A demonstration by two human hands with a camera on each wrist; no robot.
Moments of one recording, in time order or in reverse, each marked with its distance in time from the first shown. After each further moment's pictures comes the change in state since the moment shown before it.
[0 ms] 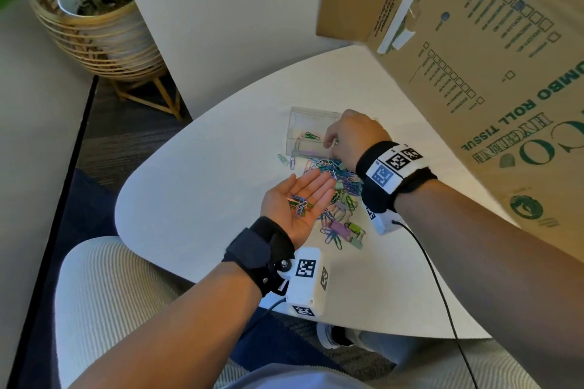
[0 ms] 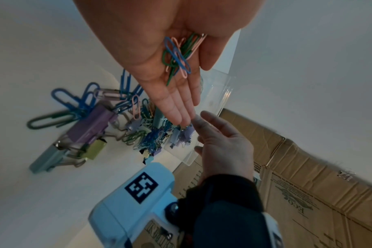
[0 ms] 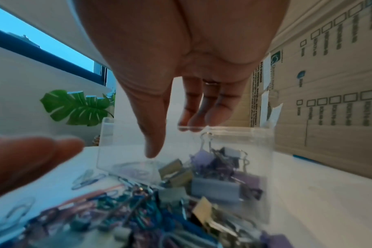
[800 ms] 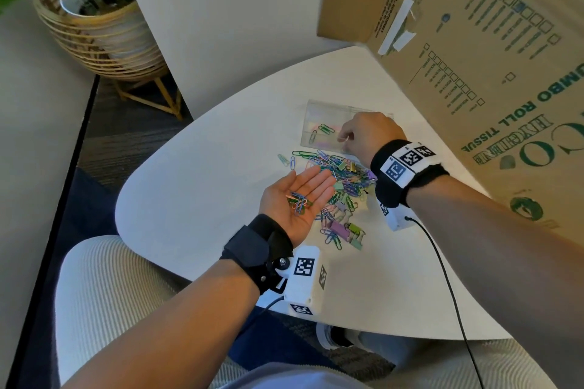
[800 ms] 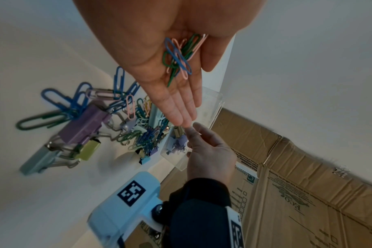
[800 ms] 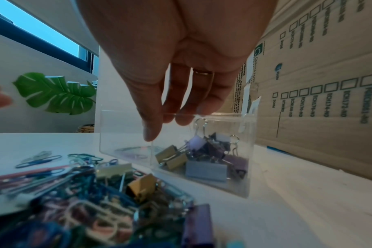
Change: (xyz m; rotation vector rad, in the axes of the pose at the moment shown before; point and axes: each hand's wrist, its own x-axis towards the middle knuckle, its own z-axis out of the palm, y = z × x) left_hand -0.002 0.004 0.002 0.017 -0.009 0.014; right_hand 0.008 0.026 0.000 0.015 0.002 0.063
